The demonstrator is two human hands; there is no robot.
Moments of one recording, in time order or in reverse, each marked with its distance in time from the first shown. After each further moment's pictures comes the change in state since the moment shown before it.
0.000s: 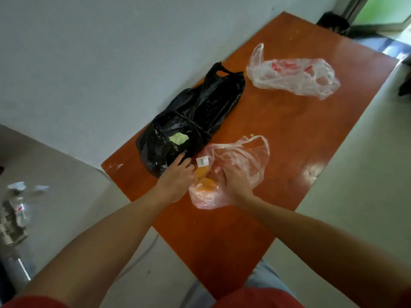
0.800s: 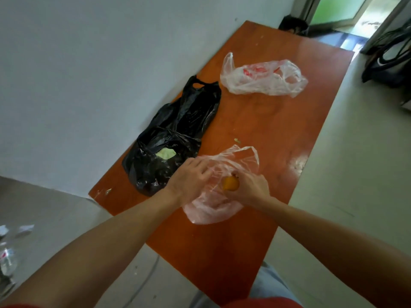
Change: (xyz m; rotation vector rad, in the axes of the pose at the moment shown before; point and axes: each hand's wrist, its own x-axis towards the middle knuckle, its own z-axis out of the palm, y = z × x) left_hand 0.037 0.005 -0.033 -0.239 0.437 0.224; right_hand -0.014 0.025 -0.048 -0.379 -0.072 0.221
